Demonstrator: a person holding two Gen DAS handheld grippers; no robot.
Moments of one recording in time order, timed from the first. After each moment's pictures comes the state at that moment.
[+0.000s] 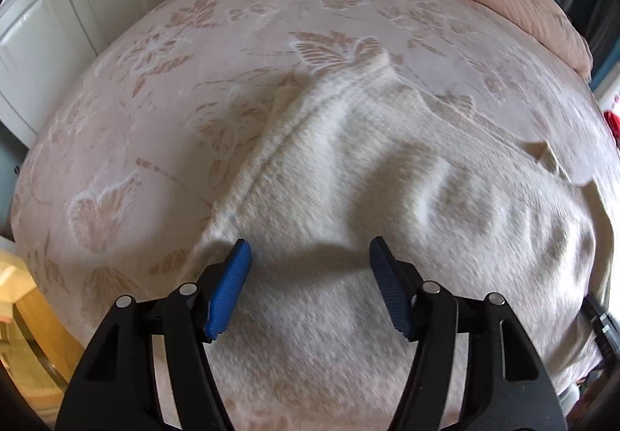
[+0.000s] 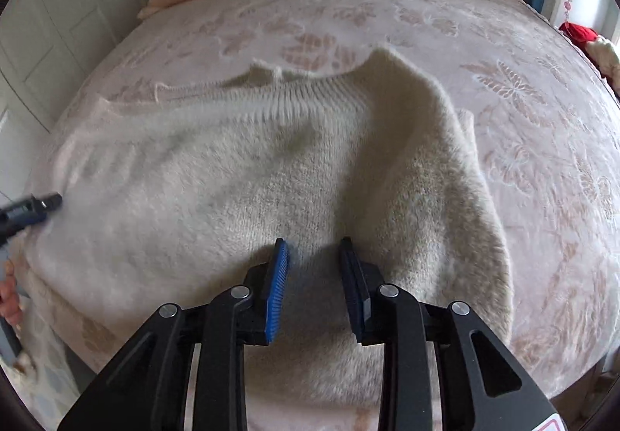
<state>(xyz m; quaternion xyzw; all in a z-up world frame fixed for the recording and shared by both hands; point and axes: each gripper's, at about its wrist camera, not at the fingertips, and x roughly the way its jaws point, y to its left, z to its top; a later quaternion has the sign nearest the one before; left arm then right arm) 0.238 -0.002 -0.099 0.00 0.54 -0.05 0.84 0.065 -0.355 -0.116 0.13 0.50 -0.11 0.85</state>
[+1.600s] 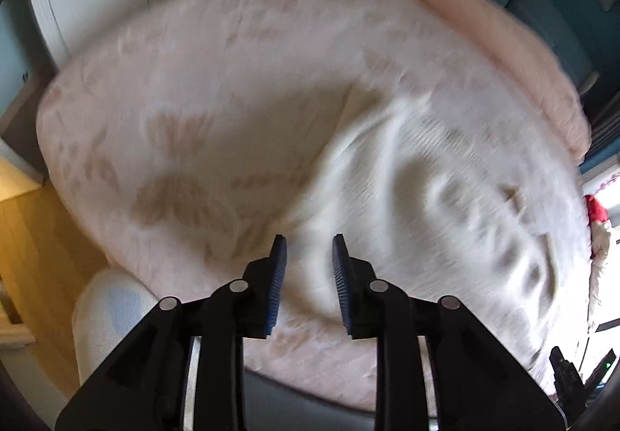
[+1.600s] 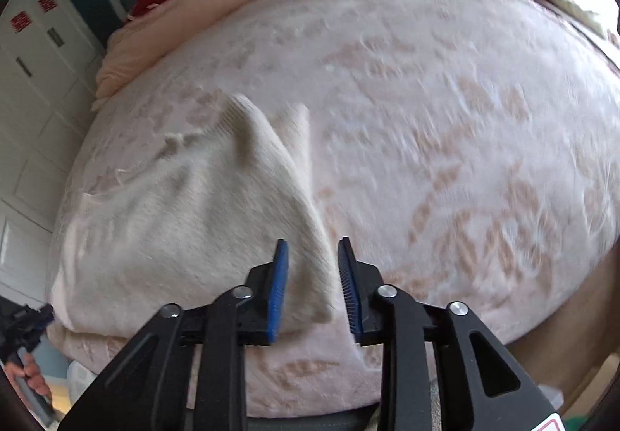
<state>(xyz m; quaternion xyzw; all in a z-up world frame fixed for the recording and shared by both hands) 0.181 0.072 -0.054 -0.16 0.52 -0.01 0.84 -0.024 -0.445 -0.076 0.25 0.44 -0.19 0.84</state>
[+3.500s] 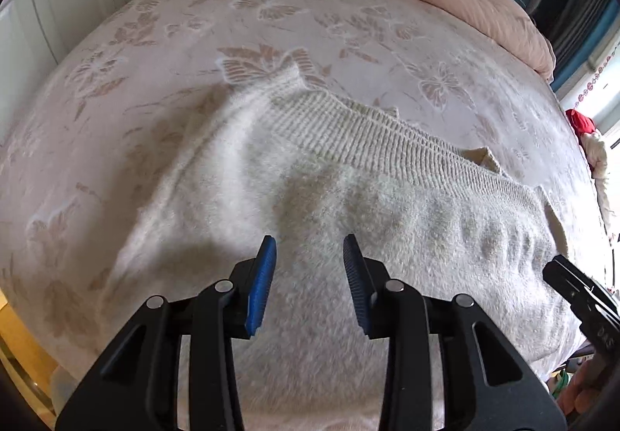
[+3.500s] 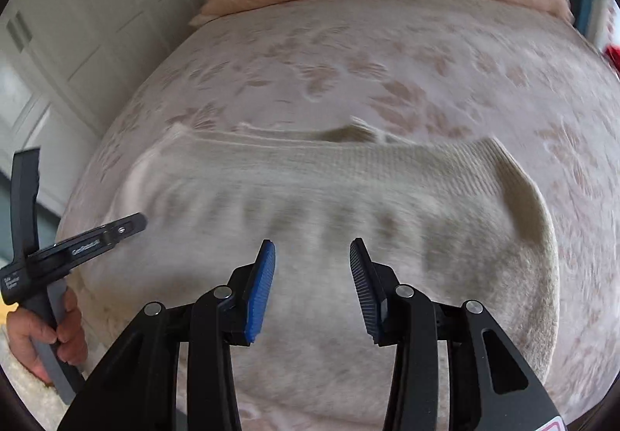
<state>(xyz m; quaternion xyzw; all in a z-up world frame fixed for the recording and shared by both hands) 0.251 -0.041 -0.085 -0.05 0.54 -0.12 0.83 0.136 -0.316 -0.075 0.12 0.49 -0.01 0.86</state>
